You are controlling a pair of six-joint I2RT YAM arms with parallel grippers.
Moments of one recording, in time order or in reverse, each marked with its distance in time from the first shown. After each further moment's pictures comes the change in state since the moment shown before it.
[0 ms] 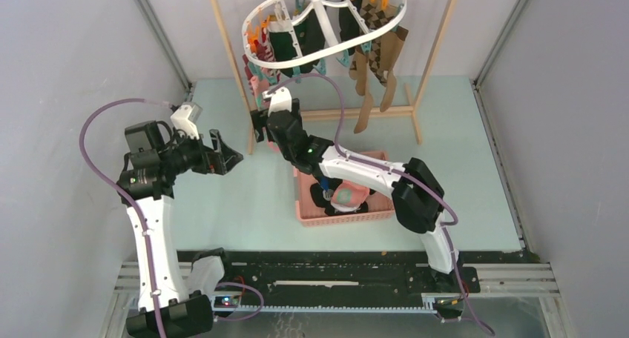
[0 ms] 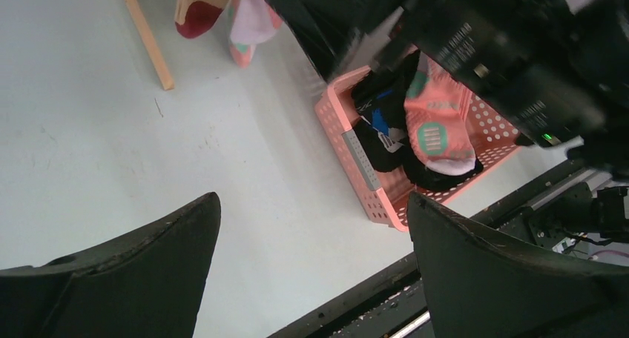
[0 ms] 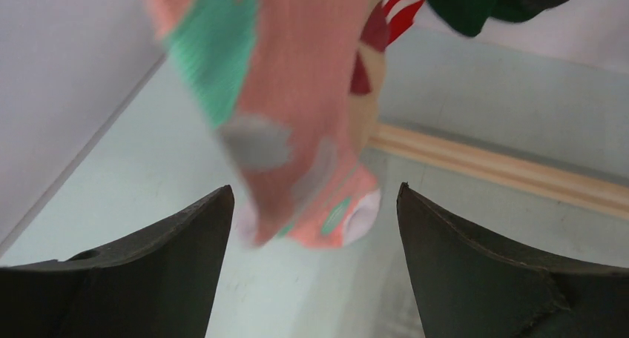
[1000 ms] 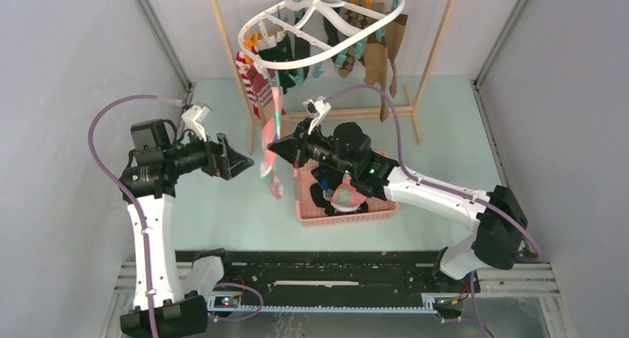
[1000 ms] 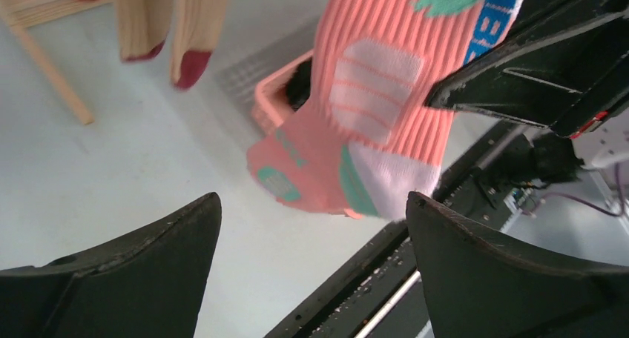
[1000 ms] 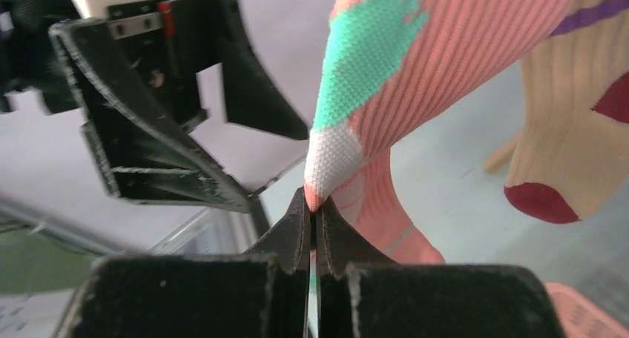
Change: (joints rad) left arm -0.038 0.010 0.024 -0.031 0.157 0.046; right arm -0.024 -0.522 -0.515 0.251 -0.641 0.243
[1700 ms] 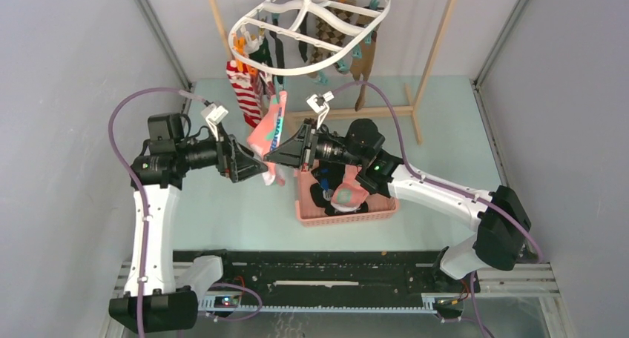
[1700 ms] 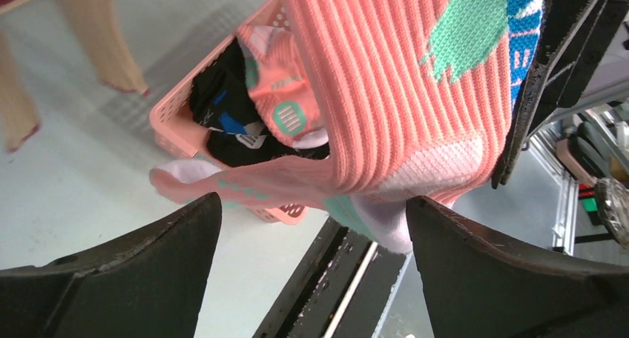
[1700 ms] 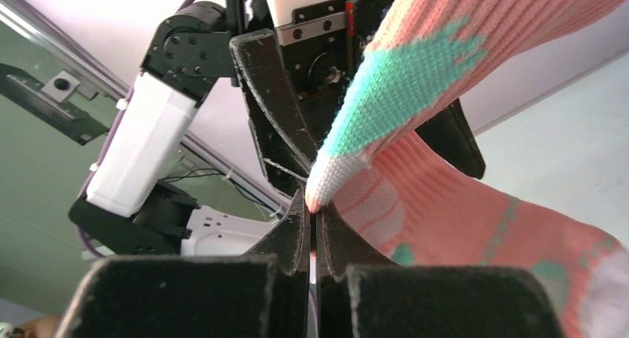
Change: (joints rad) left arm -0.150 0.058 0.000 0.019 0.188 0.011; right arm -0.051 -0.036 -0.058 0.220 -0.431 0.350
